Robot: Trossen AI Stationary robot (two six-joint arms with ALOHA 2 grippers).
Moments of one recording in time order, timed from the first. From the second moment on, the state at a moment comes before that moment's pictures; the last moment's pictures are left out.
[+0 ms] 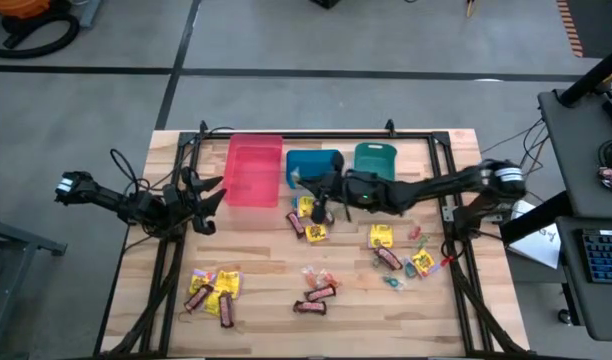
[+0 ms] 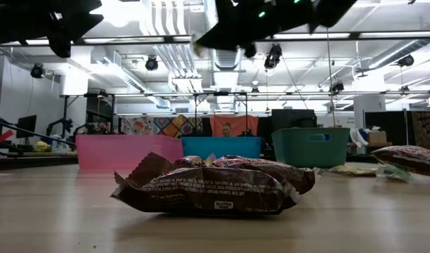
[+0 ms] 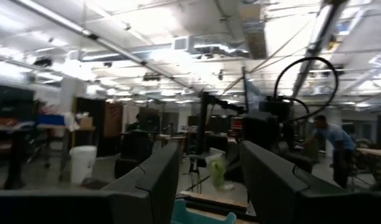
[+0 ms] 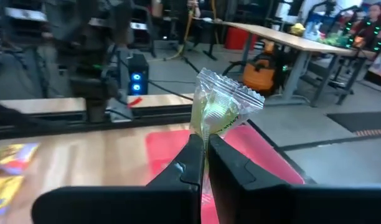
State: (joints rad) left arm -0.32 0.36 0.04 0.87 -0.67 0.26; right arm -0.04 1.65 1.02 0.53 0.31 -0.09
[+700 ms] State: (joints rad) left arm -0.32 0.35 0.04 0.86 -0.72 0.18; right arm -0.14 2.12 1.39 0.54 0.30 -0.07
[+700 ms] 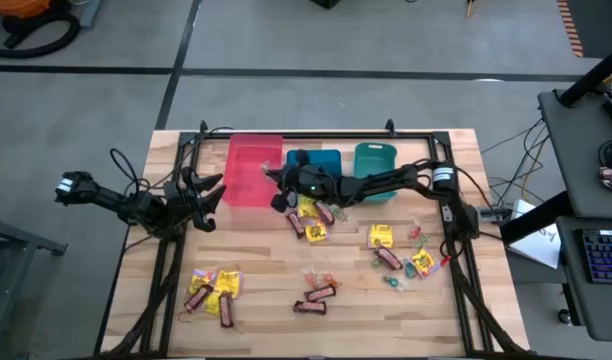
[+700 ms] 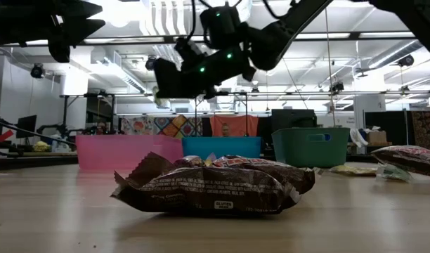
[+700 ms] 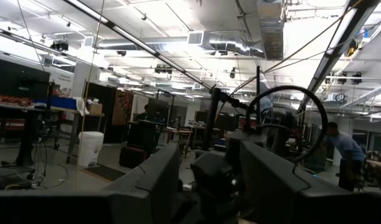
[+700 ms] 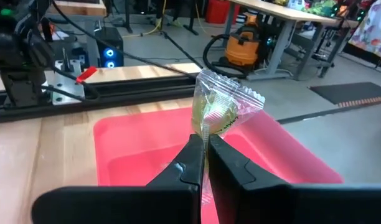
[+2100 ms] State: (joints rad) left arm -0.32 0.73 0.30 0.74 -0.64 -0.16; right arm 0.15 1.39 0.88 -0.06 0.23 0.19
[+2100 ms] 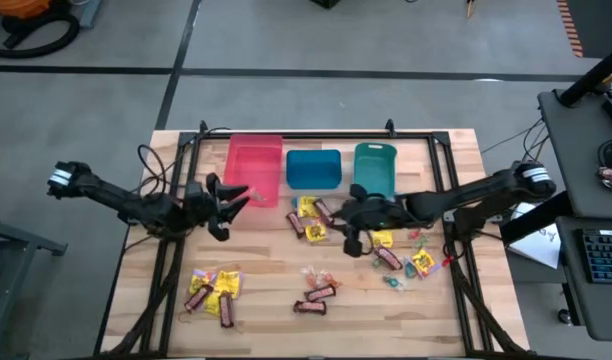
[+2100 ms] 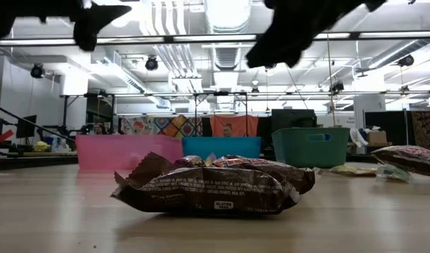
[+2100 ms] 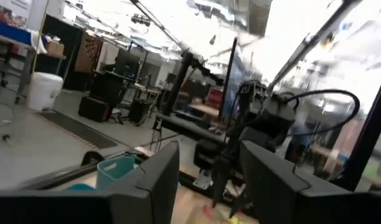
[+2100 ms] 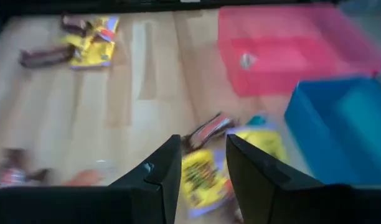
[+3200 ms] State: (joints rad) left arm -0.55 1.44 1.11 -1.10 -0.08 -1.29; right arm 0.40 1.31 0.78 -0.57 -0.01 0.92
